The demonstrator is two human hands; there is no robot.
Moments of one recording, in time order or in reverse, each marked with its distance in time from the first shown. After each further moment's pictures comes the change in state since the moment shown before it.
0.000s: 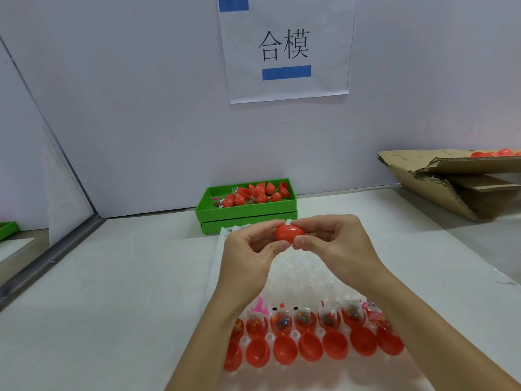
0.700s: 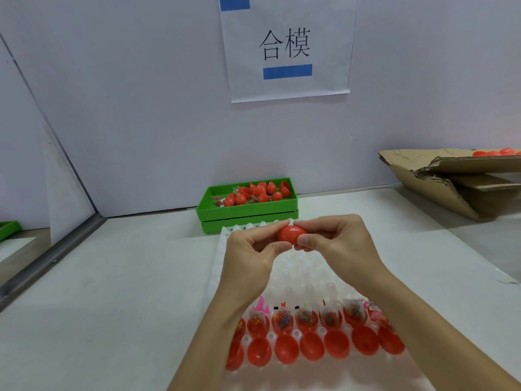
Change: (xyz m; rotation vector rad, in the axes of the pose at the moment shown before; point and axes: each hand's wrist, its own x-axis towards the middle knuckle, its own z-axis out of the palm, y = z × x) left_hand -0.002 0.003 0.001 0.063 0.001 0.042; right_hand 0.001 0.002 0.002 0.011 0.038 -0.012
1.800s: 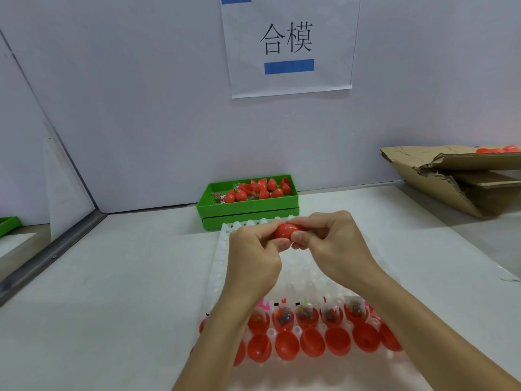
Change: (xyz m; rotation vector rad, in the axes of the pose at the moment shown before) left_hand -0.002 -0.001 0.009 0.200 0.070 0.039; right_hand 0.000 -0.002 0.011 -0.097 -0.047 -0.049
